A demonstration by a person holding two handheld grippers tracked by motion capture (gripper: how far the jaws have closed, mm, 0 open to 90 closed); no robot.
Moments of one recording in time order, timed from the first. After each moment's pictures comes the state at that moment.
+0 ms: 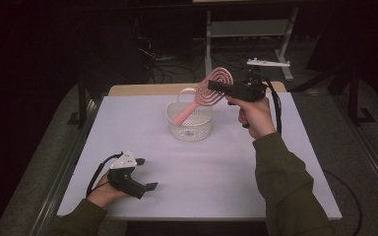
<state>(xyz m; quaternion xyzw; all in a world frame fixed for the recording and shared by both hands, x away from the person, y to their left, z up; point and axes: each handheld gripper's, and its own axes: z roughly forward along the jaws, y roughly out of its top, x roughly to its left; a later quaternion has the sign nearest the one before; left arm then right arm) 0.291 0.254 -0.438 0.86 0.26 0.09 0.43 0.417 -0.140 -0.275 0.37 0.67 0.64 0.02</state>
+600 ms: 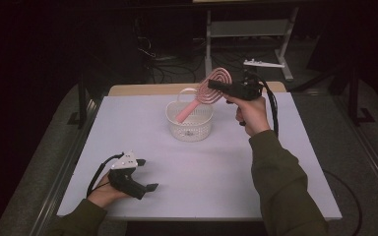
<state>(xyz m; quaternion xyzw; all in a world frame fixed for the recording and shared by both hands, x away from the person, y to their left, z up) 0.291 0.252 -0.439 0.87 0.25 0.09 0.42 0.436 -0.136 -0.290 0.40 0.67 0.62 0.04</state>
